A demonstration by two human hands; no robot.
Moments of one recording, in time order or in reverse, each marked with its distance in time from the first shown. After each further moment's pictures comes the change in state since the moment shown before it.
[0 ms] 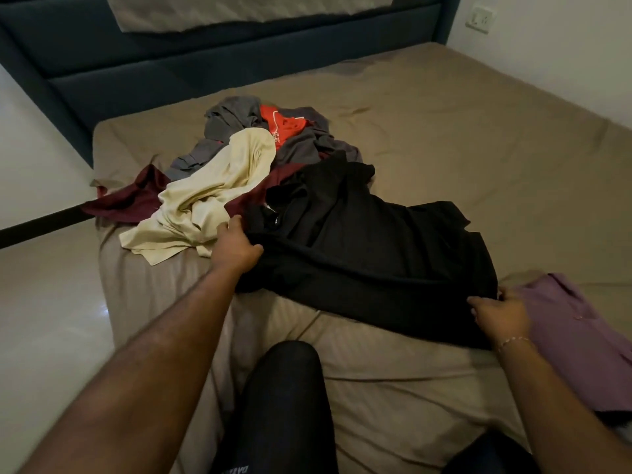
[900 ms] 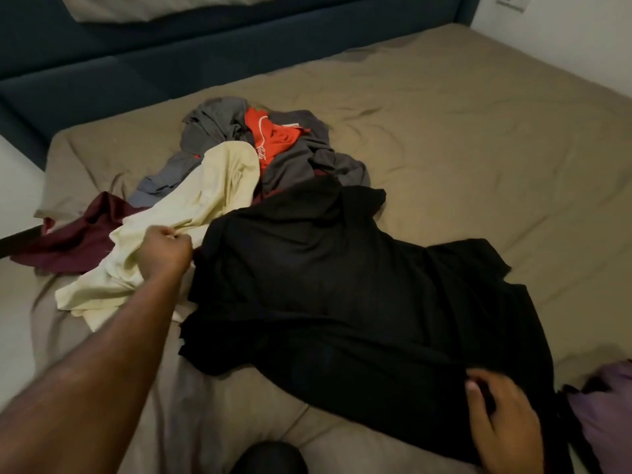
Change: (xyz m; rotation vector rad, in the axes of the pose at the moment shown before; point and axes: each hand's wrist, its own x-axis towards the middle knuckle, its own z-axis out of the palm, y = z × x) left_hand 0.177 -0.019 -0.004 -0.184 0.363 -0.352; right_hand 0.013 0.008 0.068 -0.402 0.060 -0.536
